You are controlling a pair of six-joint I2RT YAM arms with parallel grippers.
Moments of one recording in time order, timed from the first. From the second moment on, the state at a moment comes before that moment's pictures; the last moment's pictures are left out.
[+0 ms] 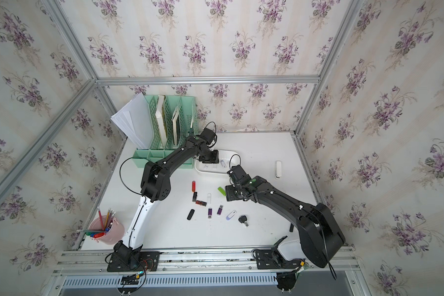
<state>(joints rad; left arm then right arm) -0.53 2.46 2.31 -0.98 0.19 -0.37 0.68 1.40 0.88 -0.61 0.01 0.43</state>
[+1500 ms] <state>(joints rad) -0.51 1.56 1.10 -0.90 0.15 -0.42 0.88 1.59 0.86 -0.74 0.10 0.65</state>
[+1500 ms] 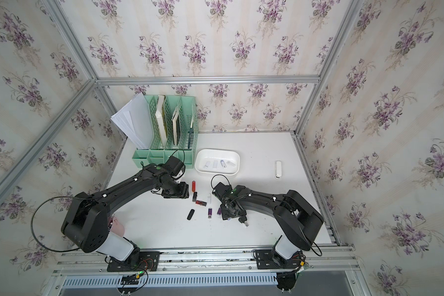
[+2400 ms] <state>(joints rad) -0.63 1.60 1.01 -0.90 0.13 -0.44 0.89 1.59 0.85 -0.73 0.07 0.65</state>
